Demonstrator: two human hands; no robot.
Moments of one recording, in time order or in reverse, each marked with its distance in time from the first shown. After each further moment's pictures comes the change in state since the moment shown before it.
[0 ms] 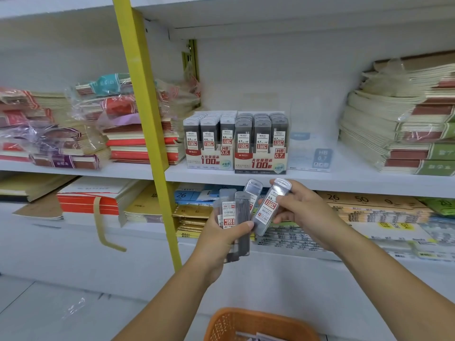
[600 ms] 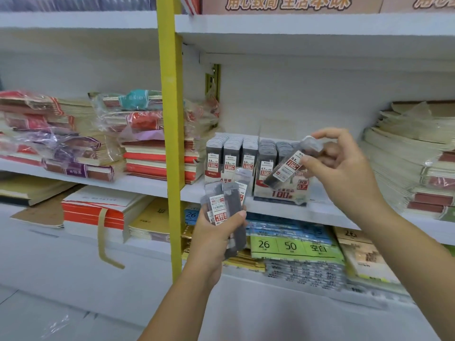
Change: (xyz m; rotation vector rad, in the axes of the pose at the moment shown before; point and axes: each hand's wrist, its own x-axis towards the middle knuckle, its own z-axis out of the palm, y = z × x) left_hand 0.021 0.043 -0.026 -0.229 0.147 0.151; right_hand 0.030 -0.111 0.009 -0.313 0.267 -0.560
